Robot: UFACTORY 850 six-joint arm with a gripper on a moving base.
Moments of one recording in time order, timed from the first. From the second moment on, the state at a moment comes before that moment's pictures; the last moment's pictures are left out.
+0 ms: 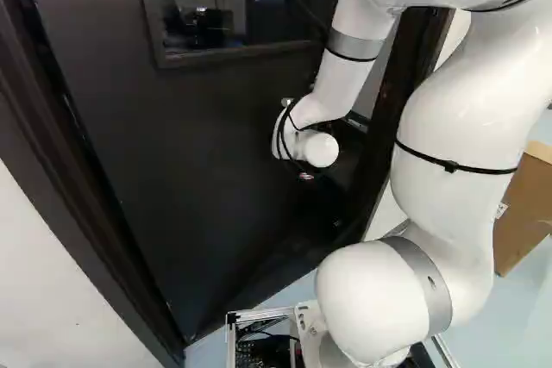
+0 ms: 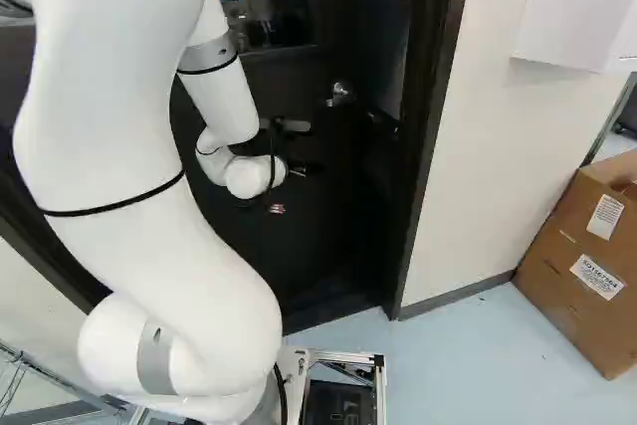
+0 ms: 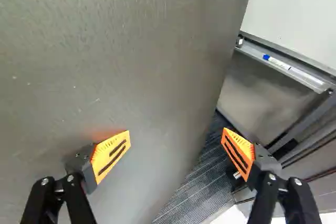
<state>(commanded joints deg) 5.6 -9.2 -25.9 12.1 48.5 0.0</state>
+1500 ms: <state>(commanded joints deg) 14.6 -22.1 -41.5 11.6 48.5 0.0</state>
